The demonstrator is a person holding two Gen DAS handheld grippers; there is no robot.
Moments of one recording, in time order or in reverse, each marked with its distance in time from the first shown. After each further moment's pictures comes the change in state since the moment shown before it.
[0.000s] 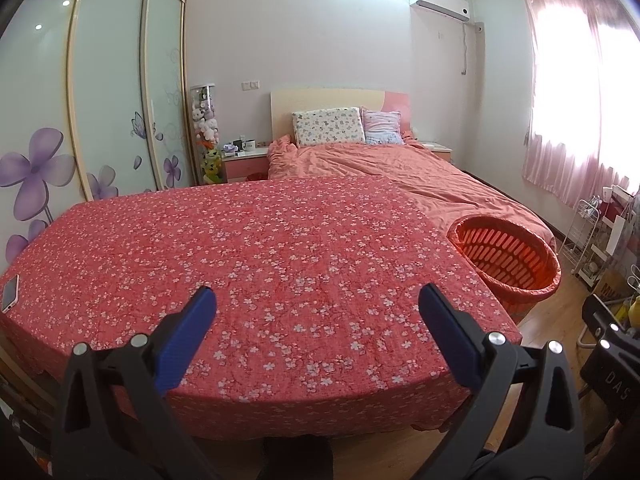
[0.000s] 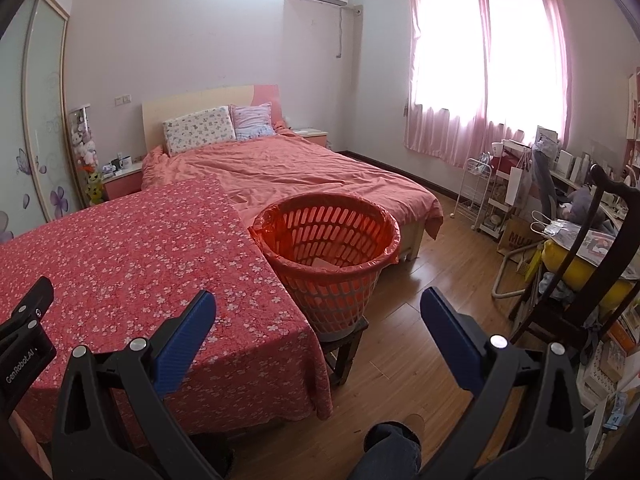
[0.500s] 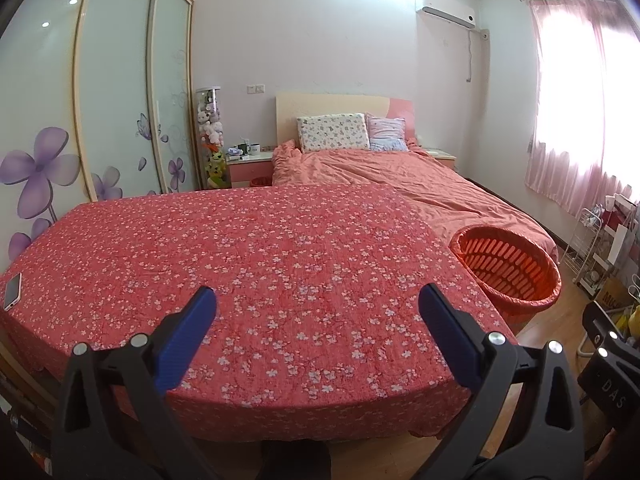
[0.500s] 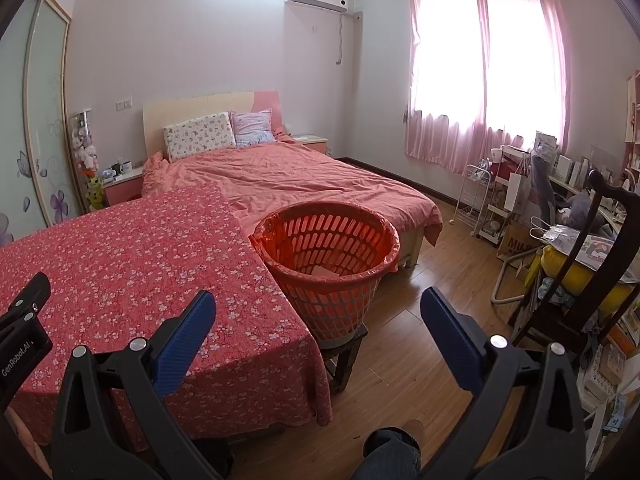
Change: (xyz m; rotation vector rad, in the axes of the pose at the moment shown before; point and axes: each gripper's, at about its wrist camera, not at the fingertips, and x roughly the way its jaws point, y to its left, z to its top) left arm -0.004 0.003 0.006 -0.023 -0.021 0.017; right arm -0.003 0.000 0.006 -0.001 -0.024 -0.002
